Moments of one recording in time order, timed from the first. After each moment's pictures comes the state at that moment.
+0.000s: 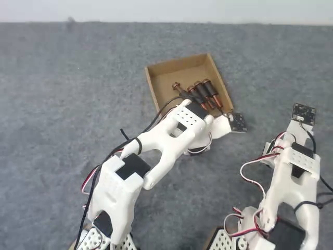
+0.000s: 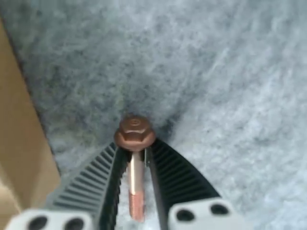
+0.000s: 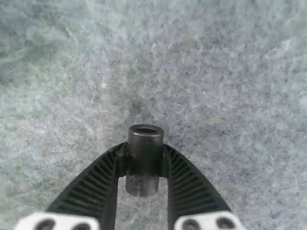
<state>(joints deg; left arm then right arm) 34.2 31.3 -0.7 75.8 -30.5 23.8 -21.6 57.4 44.7 6.7</state>
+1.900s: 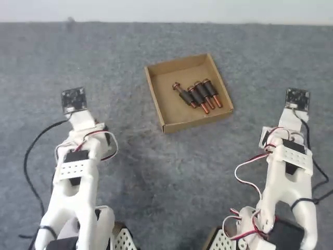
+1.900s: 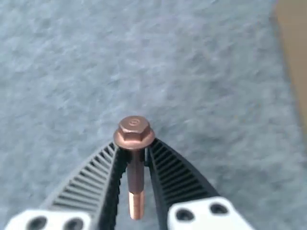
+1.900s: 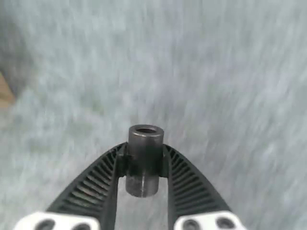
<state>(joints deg) -16.8 -33.2 74.0 24.1 8.7 18.6 -21.6 57.4 24.4 11.6</state>
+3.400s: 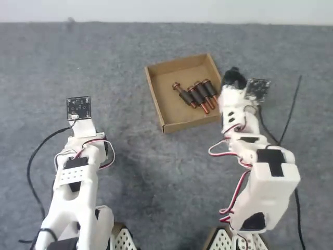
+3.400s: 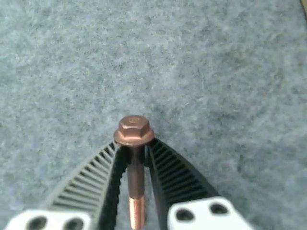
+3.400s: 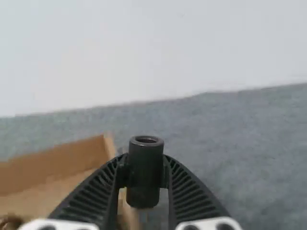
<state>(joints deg) -17.8 -33.6 78.5 20.4 1.0 -4.2 20.0 47.5 -49.5 -8.5</state>
